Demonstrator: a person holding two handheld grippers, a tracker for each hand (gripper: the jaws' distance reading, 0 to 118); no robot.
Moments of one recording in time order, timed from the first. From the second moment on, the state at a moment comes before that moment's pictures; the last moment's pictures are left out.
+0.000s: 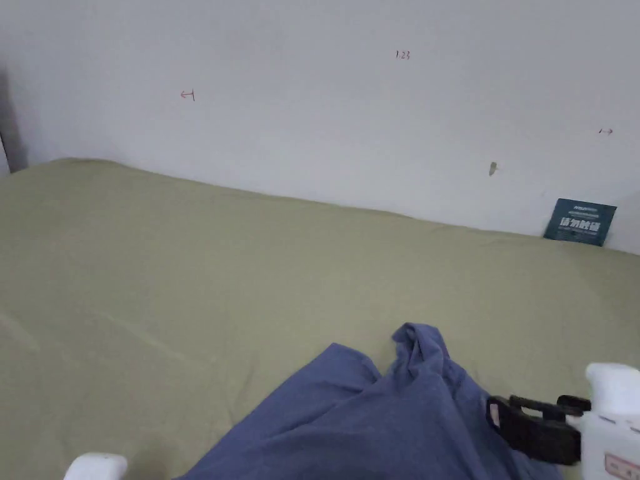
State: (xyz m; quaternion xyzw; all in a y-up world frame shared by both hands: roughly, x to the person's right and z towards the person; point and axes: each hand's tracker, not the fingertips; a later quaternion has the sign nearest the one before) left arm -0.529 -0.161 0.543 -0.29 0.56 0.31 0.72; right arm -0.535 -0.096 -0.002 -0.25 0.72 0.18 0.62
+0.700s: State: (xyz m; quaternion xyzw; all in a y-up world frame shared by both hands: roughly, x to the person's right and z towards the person) left arm -0.541 -0.156 0.544 -0.28 0.54 0.33 0.72; right arm -0.742 -0.177 -0.024 -0.27 0.70 0.36 0.56
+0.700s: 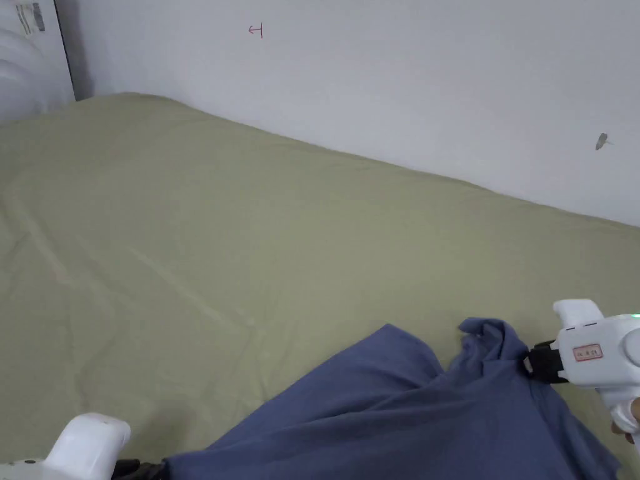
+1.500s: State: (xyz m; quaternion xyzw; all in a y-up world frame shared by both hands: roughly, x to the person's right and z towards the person) left arm -0.651 0.053 0.511 -0.21 0.54 0.15 0.80; right arm -0.687 0.095 -0.039 -0.07 0.71 0.14 0.68
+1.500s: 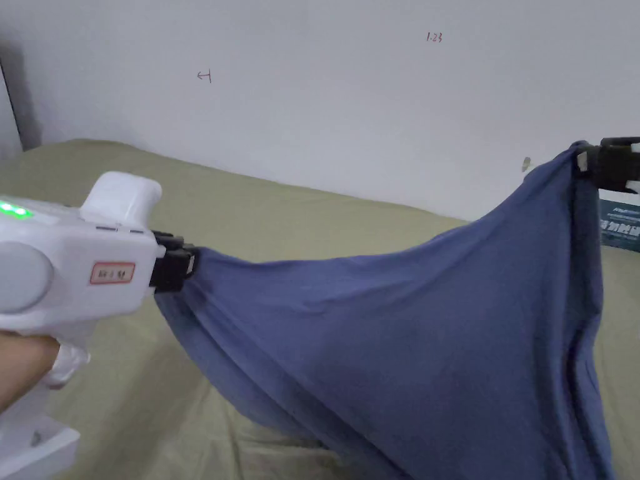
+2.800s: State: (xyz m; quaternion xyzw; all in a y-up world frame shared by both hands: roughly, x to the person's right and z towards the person) left arm -0.758 0.156 0.466 -0.17 0.62 0.01 0.77; right arm -0.664 0.127 -0.069 0.01 0.67 0.11 0.73
